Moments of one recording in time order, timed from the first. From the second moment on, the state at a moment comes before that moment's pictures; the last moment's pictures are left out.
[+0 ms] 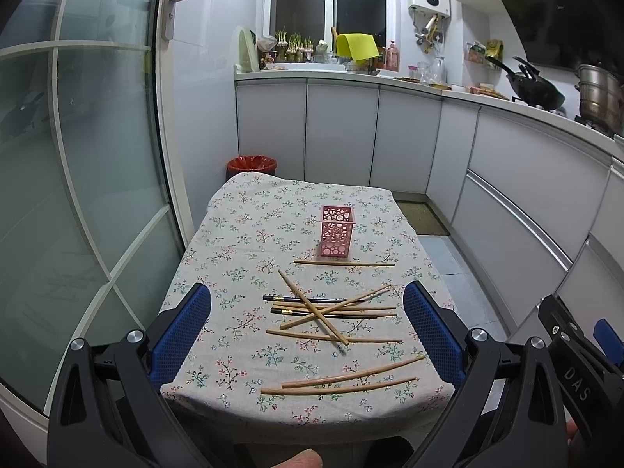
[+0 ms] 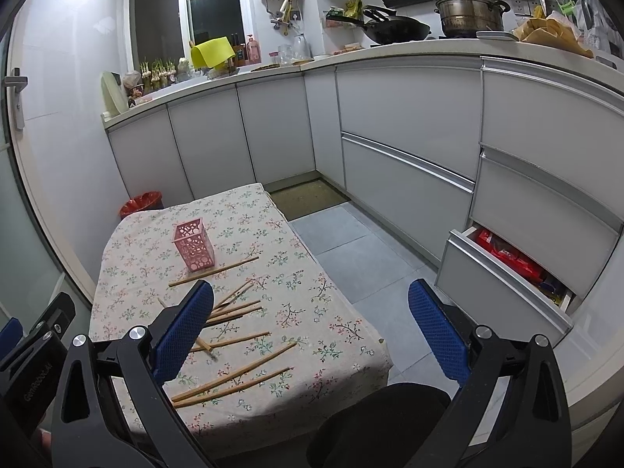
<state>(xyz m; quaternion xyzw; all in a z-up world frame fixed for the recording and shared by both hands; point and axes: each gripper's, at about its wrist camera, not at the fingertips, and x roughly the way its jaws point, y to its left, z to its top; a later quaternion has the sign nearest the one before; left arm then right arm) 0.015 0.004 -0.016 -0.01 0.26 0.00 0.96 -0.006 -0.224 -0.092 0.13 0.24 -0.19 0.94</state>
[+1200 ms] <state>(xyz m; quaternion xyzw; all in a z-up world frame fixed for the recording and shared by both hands) 0.340 -0.201 -0.172 0.28 0.58 -0.35 0.68 0.124 -0.353 -0.233 0.31 0.38 -0.22 0.84</state>
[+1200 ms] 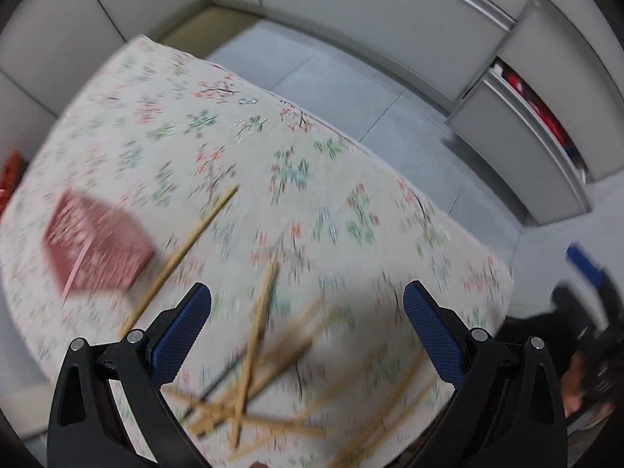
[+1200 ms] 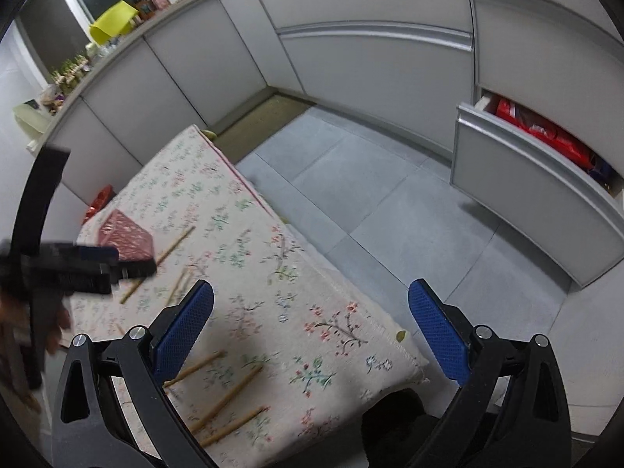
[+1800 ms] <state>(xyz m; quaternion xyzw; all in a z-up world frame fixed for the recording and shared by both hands) 0.441 -0.220 -0.259 0.33 0.62 -0.30 0.64 0.162 -0.373 -0.265 0.35 0.43 -0.19 0.81</state>
